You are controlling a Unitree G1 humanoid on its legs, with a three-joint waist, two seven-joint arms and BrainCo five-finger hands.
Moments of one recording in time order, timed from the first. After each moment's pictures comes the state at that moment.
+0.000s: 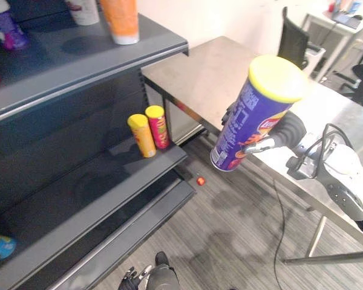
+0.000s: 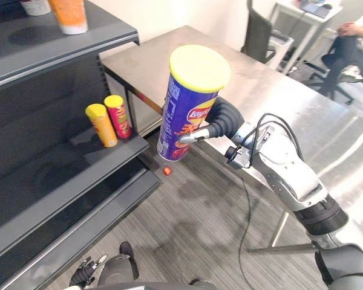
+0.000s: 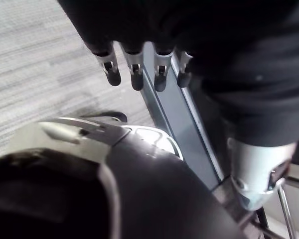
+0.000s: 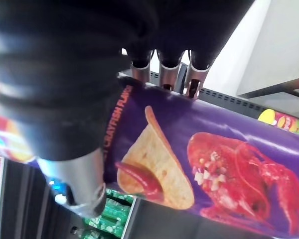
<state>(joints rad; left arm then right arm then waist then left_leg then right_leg) 0.23 0.13 0.13 0.96 -0.26 -0.16 -0.01 -0.50 -0.87 0.31 -0.29 0.75 -0.09 0.31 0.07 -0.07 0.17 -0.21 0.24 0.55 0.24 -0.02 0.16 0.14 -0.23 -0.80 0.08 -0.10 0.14</state>
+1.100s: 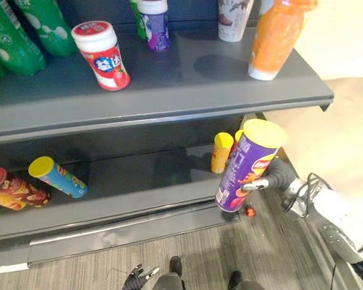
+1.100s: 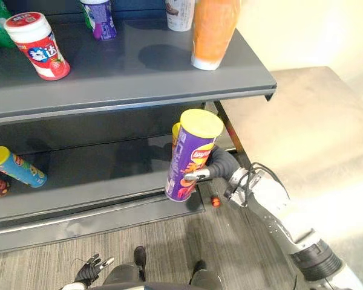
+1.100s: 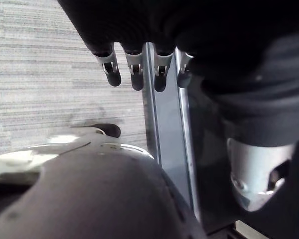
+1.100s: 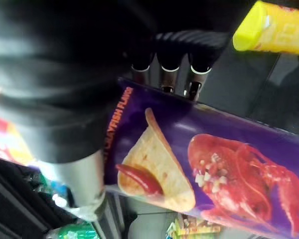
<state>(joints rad) 0.20 0.19 0.00 0.96 -0.18 -0.14 -0.01 -0.16 -0.72 0.32 -0.34 0.69 0.01 0.33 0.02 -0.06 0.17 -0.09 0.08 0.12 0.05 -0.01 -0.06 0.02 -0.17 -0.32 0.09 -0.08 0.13</state>
